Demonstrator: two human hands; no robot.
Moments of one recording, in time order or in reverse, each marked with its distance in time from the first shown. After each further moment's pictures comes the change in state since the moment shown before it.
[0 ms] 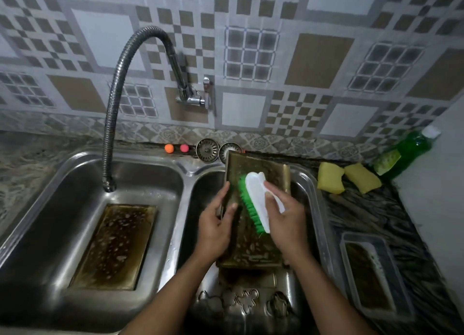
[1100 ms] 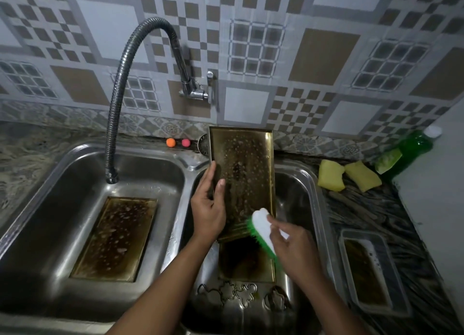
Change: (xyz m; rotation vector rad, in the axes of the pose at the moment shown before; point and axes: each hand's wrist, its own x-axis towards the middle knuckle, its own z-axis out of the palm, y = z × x) left_hand 0.023 0.003 -0.003 0.023 0.244 0.181; right_hand -0.042 0.032 -0.035 -0.371 -0.212 0.138
